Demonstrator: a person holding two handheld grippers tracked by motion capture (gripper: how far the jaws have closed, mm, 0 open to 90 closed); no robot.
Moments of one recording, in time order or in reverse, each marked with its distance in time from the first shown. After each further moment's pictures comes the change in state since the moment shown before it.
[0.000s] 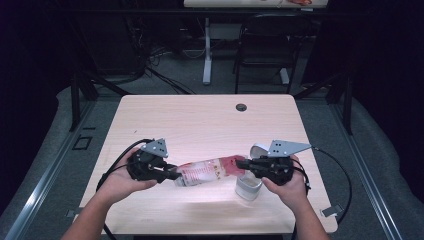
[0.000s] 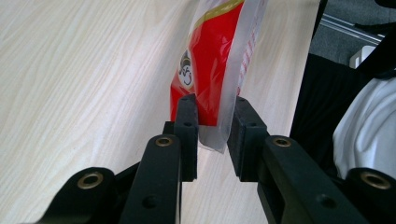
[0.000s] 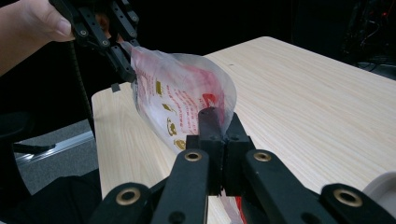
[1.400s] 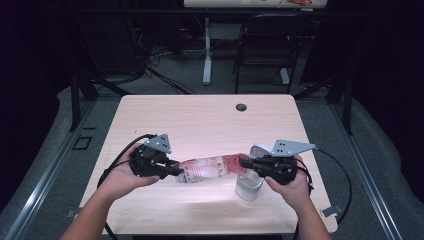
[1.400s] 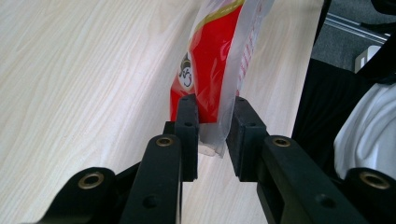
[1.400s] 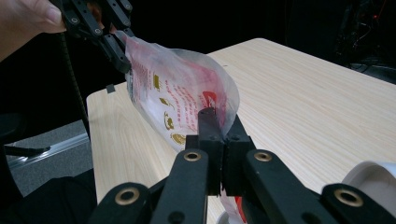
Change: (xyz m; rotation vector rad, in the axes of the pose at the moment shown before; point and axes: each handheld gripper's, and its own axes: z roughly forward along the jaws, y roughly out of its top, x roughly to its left) left arm -0.003 0.016 -0.006 0.011 0.022 0.008; right arm -0.004 -0.002 -0.007 -0.010 -0.019 0.000
